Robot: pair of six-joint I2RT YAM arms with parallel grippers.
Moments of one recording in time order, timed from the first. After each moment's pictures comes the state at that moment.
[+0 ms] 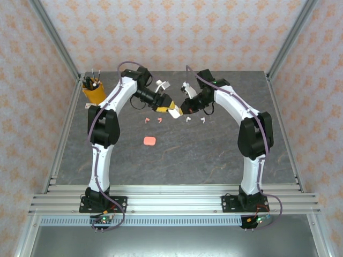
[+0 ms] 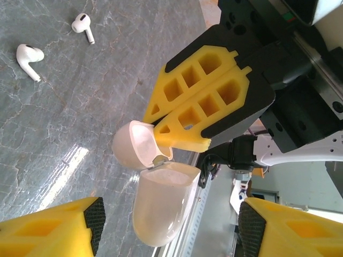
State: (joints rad) left arm -0.23 2.27 2.12 -1.36 1.12 0.20; right arm 0.38 1.98 1.74 -0.95 -0.66 -0.12
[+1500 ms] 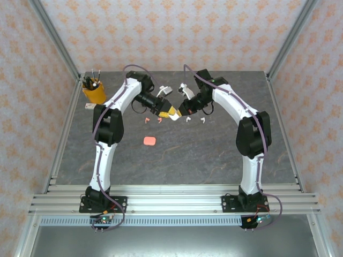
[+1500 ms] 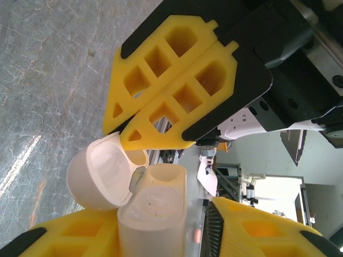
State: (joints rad) left arm -0.26 2.36 2.18 -1.64 1.25 0.47; right arm 0.39 2.01 1.80 -1.04 -0.74 -0.19
